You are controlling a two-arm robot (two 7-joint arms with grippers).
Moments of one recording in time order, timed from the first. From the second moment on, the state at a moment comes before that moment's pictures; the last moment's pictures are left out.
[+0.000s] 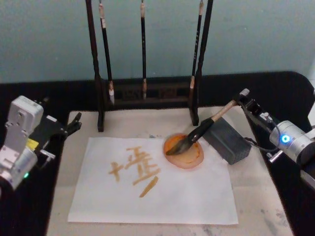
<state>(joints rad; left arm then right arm) -0.20 0.60 0.45 -1.41 -0.25 -0.12 0.03 0.34 0.30 -0.17 -1.16 1.21 0.33 0.22</state>
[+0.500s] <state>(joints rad) -0.20 0.60 0.45 -1.41 -0.25 -0.12 0.03 0.34 0.33 -0.18 -1.18 1.26 0.36 0.22</state>
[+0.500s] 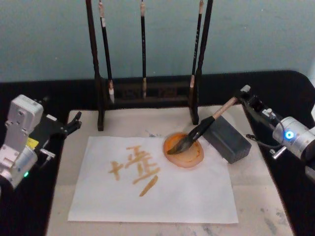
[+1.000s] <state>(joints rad) -0.20 0.60 0.45 -1.41 -0.25 -0.12 0.03 0.34 0.38 -0.18 -1.31 1.32 0.39 0.22</state>
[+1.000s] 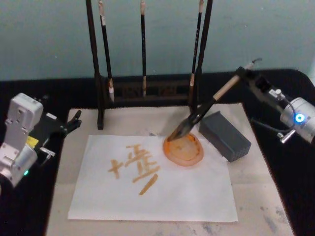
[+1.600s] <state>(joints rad) -0.20 0.60 0.45 -1.41 -0.25 -0.12 0.03 0.29 0.49 -0.30 -1.56 1.21 0.32 0.28</state>
